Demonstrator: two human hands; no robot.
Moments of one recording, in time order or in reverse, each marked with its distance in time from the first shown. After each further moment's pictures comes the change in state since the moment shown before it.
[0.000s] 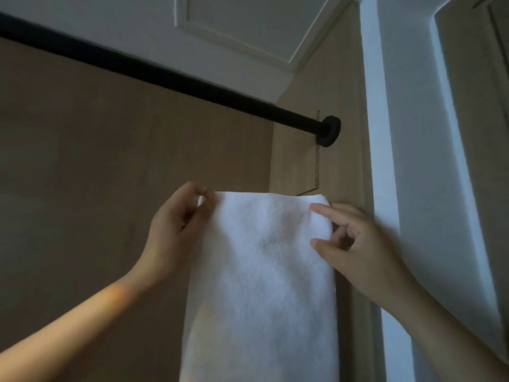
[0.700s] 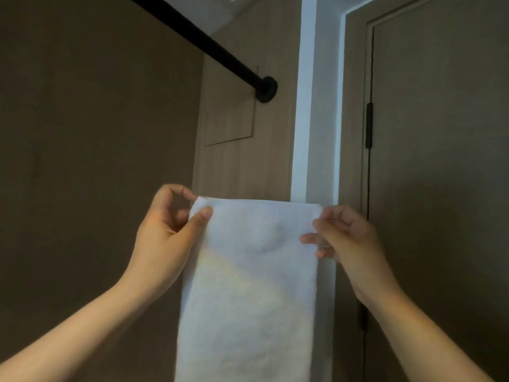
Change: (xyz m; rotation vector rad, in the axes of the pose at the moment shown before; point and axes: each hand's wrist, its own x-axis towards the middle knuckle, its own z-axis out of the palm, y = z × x) left_hand -0.107 0.032 -0.016 -0.518 -0.187 -0.287; right_hand -0.131 -0.125 -0.037 0.228 0.298 0.620
